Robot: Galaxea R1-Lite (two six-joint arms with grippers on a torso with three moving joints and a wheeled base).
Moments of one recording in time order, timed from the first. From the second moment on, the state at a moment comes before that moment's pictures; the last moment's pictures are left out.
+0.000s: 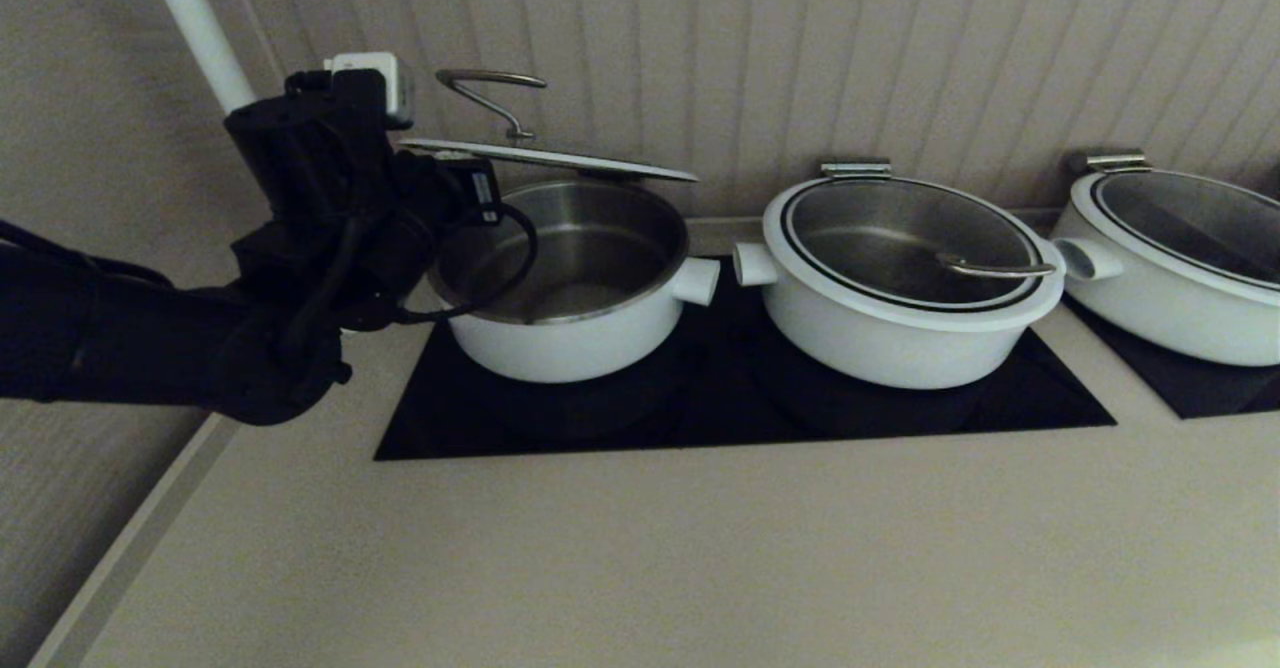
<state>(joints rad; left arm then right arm) -0.38 1.84 -1.11 -0.92 0.35 -0.01 0.00 0.00 0.00 0.00 0.03 -0.06</state>
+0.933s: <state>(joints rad) -0.38 1.90 -1.30 -0.91 0.34 -0.01 0.00 0.00 0.00 0.00 0.03 -0.06</state>
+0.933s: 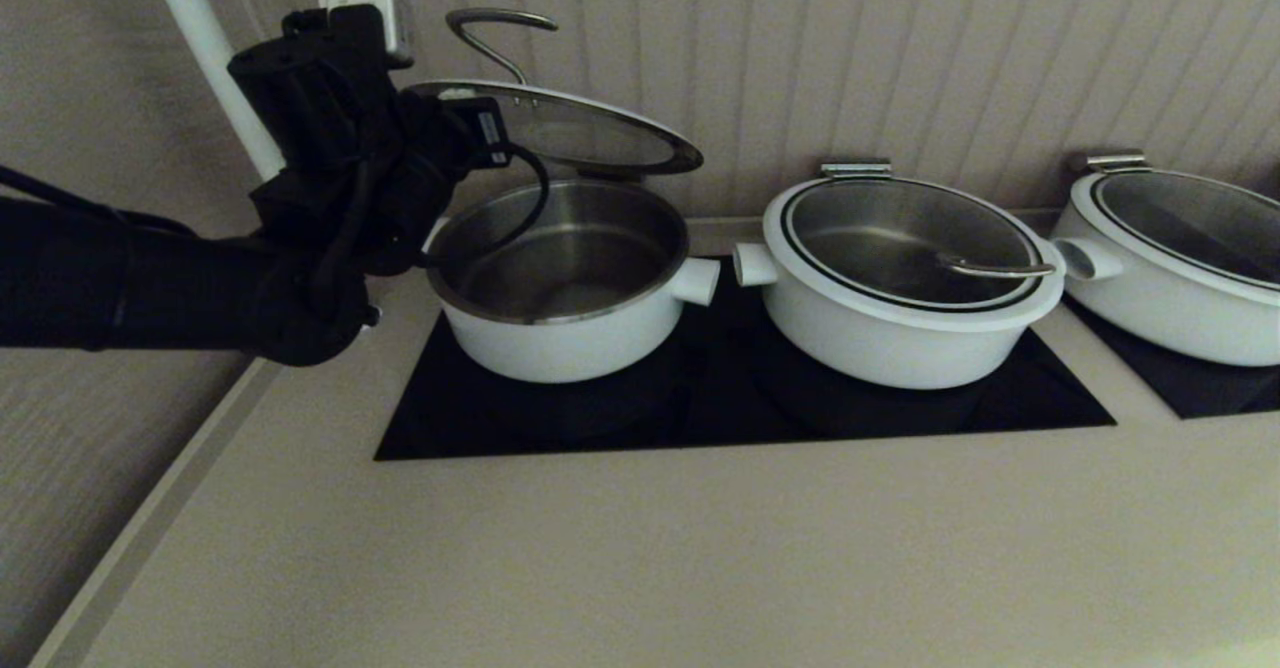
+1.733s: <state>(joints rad) -0.38 1.98 -1.47 -0.91 0.34 -0.01 0.00 0.00 0.00 0.00 0.03 -0.06</state>
